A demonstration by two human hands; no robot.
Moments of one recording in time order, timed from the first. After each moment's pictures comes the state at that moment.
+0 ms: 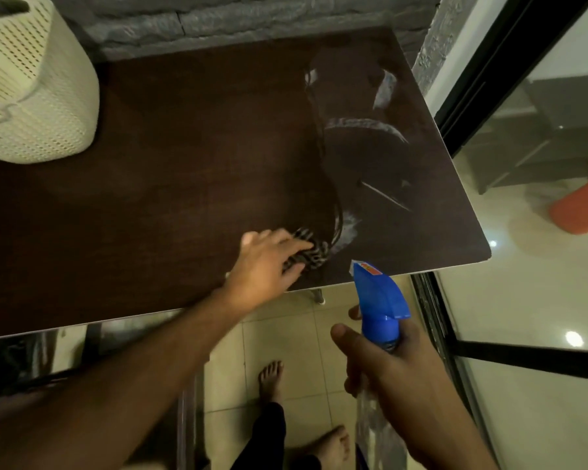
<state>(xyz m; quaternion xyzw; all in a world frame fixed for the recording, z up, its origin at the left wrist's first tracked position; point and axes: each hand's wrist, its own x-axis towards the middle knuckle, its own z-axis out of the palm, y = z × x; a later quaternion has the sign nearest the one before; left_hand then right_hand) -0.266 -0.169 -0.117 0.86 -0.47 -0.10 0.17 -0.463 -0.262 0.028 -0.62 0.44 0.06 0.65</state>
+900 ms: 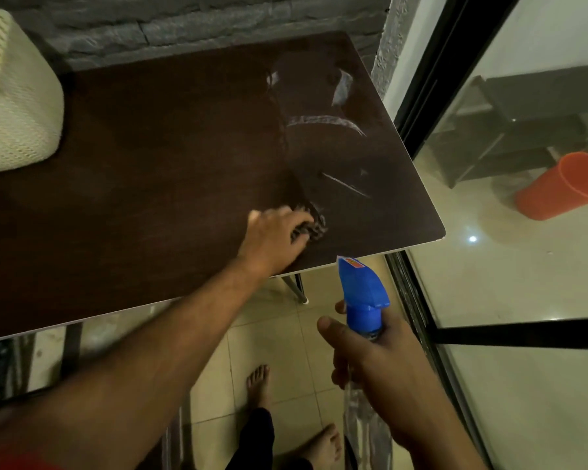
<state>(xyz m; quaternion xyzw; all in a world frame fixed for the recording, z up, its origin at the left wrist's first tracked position) -0.282 -0.246 -0.112 0.89 -0.42 -0.11 0.14 -0.505 -0.272 0.022 -0.61 0.44 0.03 0.66</state>
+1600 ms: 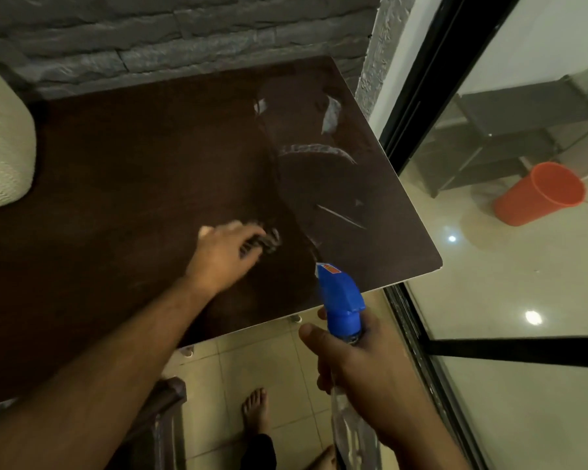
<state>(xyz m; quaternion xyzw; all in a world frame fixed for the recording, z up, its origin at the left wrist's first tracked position) -0.198 -0.210 -0.114 0.88 -0.45 -0.08 0.15 -0.447 -0.284 0.024 -0.62 0.43 0.05 0.65</state>
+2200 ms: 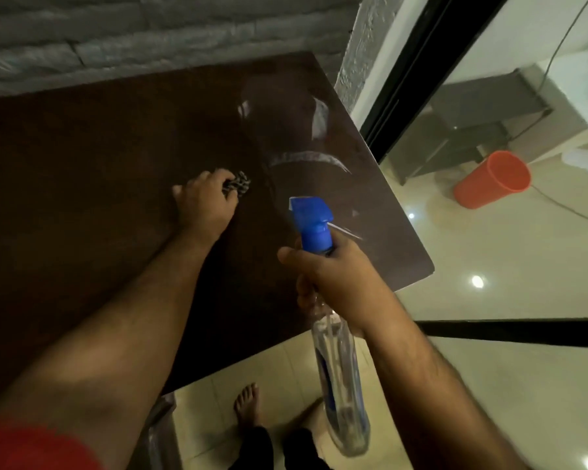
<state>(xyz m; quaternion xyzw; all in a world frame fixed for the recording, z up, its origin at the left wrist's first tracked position) -0.089 -0.285 -0.119 0.94 -0.29 -0.05 0.15 -0.323 -0.321 0.047 -0.61 0.44 0.02 0.67</state>
